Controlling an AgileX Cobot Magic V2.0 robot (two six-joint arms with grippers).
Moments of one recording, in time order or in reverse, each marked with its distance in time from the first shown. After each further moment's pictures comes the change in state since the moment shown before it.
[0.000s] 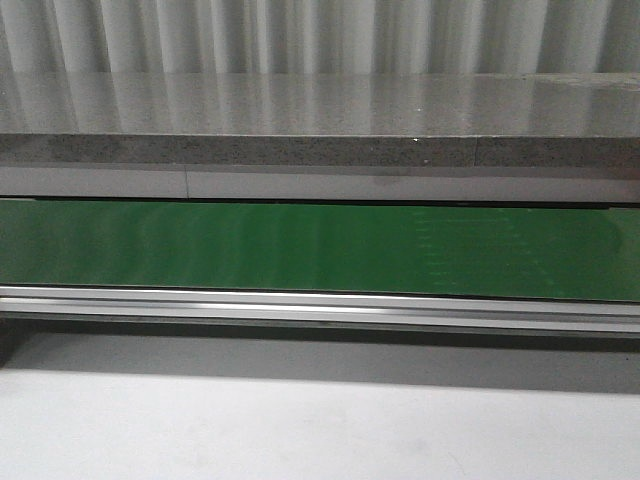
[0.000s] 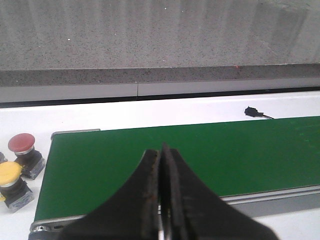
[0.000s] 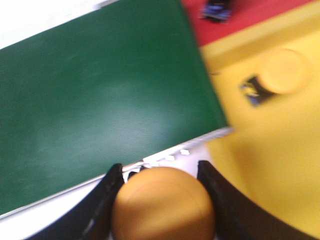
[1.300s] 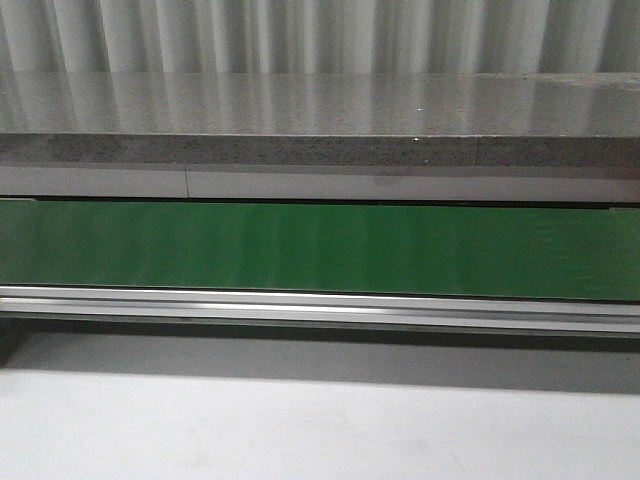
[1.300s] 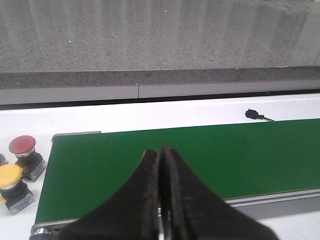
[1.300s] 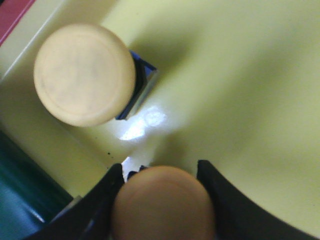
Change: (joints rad) left arm 0.000 0.000 0.000 0.000 -0.007 0.000; right arm -0.294 0.415 0.058 -0.014 -0.261 0.119
